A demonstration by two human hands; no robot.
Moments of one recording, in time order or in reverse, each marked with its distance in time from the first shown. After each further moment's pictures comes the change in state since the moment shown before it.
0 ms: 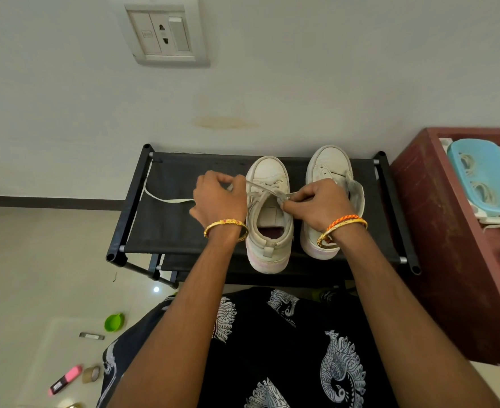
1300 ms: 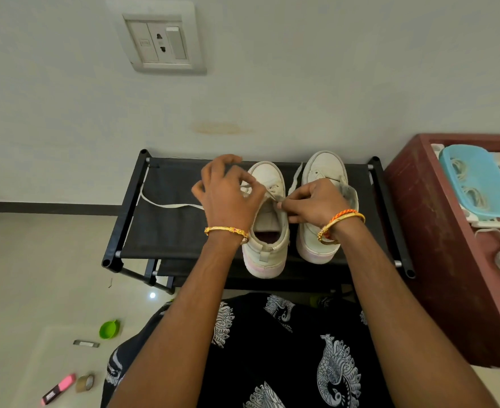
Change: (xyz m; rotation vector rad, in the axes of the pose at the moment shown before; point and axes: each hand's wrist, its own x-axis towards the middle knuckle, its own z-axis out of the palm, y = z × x) left_hand 0.000 0.003 0.007 0.152 0.000 0.525; right_hand 0.013 0.003 -0.007 0.222 -0.138 0.131
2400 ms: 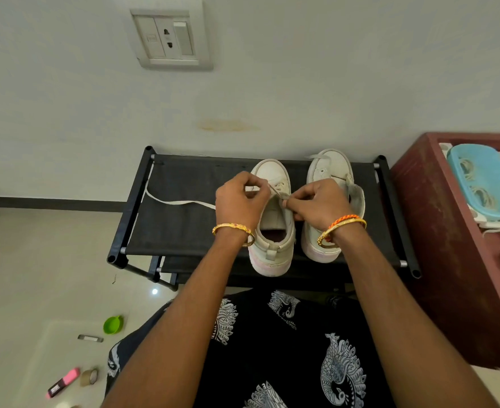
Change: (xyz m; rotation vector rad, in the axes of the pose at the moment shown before) left_hand -0.005 -0.003 0.004 -0.362 -0.222 -0.246; right_hand -0.002 0.003 0.010 -0.098 0.140 -0.087
